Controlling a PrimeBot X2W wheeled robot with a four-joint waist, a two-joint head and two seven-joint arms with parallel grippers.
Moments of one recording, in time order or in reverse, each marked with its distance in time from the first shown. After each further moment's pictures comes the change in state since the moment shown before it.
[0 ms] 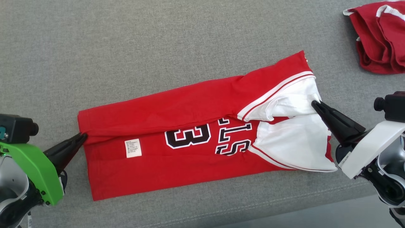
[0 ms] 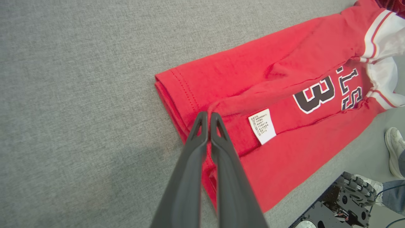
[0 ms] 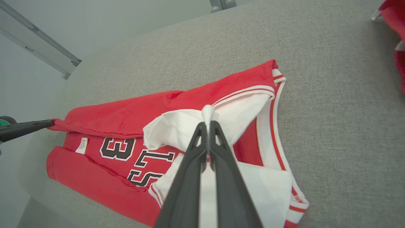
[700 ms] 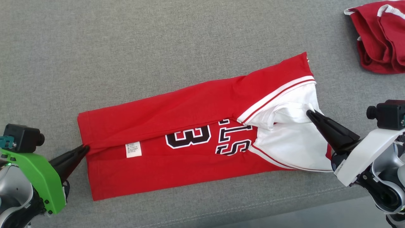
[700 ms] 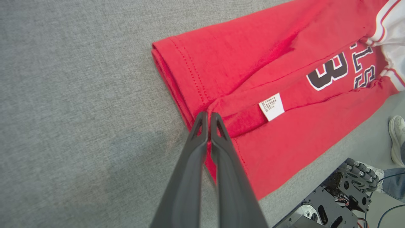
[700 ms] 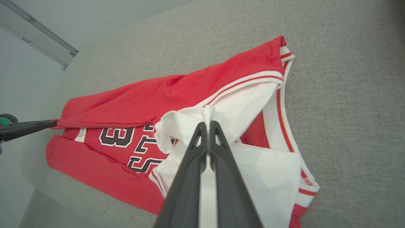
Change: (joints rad) left arm 0.037 0.012 -0.027 0.001 0.013 0.009 0.011; right arm 0.030 0.001 0.030 0.005 -0.005 -0.001 -0.007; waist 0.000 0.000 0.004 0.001
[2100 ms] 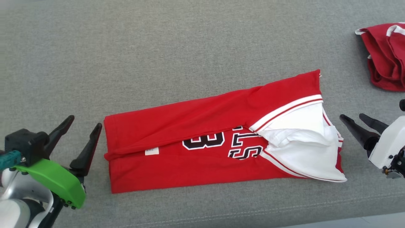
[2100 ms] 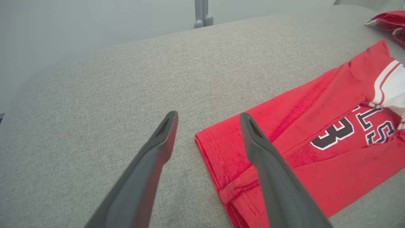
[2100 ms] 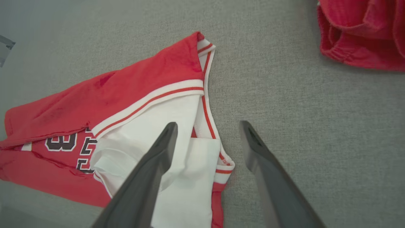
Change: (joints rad) left arm 0.046 -0.079 0.034 -0.132 0.319 0.194 -0.270; right arm -0.021 -0.097 -0.098 0.183 0.095 -0.055 0.183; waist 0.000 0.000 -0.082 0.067
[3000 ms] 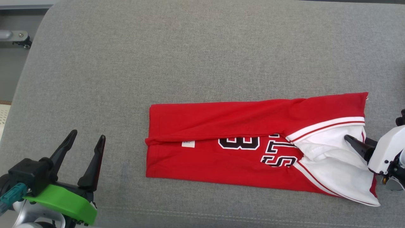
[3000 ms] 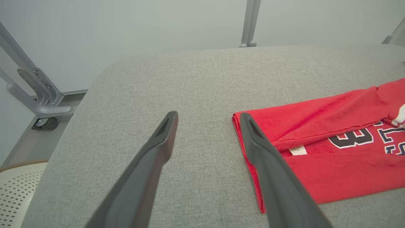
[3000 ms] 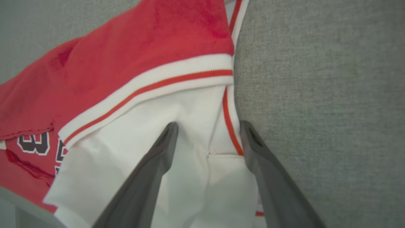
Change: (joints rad) left arm 0.155 -0.128 0.076 -0.037 0.111 0.026 -0.138; right arm -0.032 0.065 0.034 0.266 0.021 -0.014 0.064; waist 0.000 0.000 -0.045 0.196
